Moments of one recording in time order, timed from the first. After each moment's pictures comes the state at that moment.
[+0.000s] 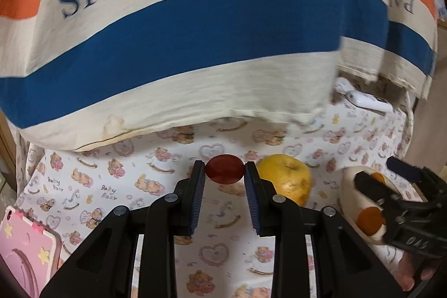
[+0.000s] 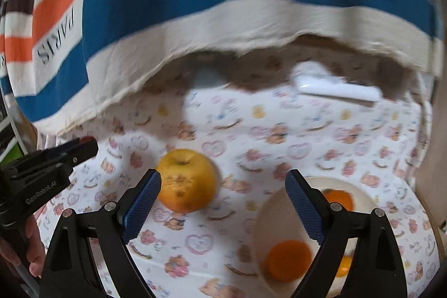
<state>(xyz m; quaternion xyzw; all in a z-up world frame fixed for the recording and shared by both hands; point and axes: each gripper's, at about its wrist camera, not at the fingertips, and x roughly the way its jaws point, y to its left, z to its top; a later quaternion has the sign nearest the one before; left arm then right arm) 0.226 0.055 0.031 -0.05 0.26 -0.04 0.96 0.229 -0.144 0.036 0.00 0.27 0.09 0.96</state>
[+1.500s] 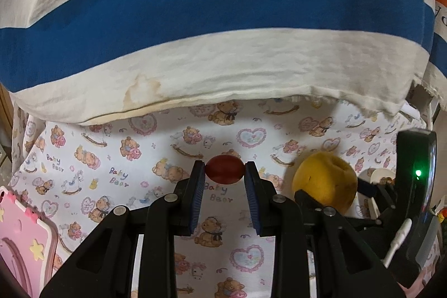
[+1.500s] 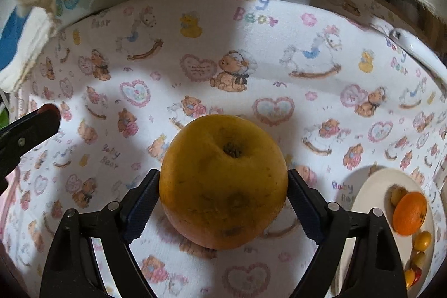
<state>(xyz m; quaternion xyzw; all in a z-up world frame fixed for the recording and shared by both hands) 0.254 0.089 0.001 -0.08 0.30 -0.01 0.95 0.307 -0.069 -0.049 -0.04 0.38 0.10 0.92</state>
